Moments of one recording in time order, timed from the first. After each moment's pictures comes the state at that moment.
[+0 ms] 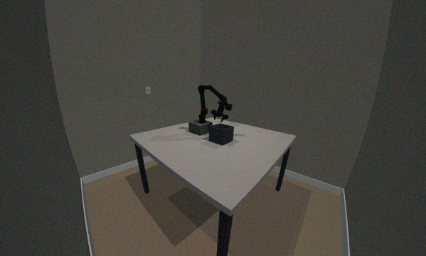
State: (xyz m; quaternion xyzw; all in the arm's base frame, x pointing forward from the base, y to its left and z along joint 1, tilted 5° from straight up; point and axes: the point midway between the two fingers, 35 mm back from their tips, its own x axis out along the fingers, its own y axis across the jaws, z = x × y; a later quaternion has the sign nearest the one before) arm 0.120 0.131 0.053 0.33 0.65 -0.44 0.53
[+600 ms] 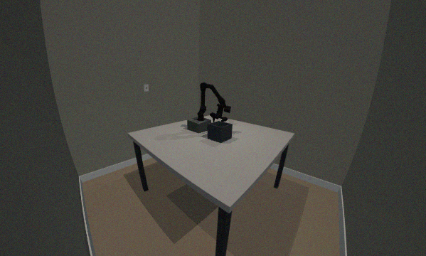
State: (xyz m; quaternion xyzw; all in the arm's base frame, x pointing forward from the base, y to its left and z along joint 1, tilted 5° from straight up) arm 0.131 0.133 0.000 0.34 0.62 -0.44 0.56
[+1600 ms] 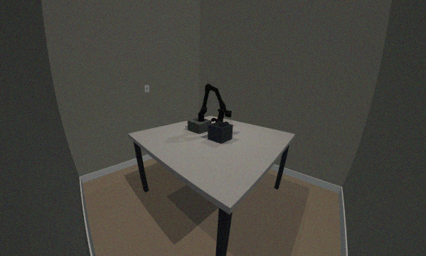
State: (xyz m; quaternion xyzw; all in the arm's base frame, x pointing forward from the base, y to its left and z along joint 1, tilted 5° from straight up) arm 0.141 0.143 -0.048 0.34 0.61 -0.41 0.59
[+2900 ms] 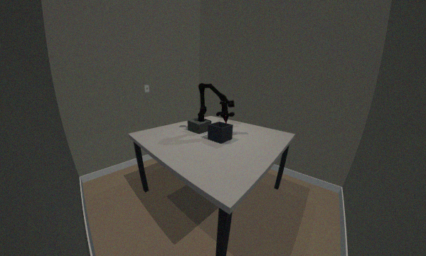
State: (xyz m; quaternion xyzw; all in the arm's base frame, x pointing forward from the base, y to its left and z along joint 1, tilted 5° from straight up) arm 0.187 0.190 0.044 0.46 0.59 -0.32 0.58
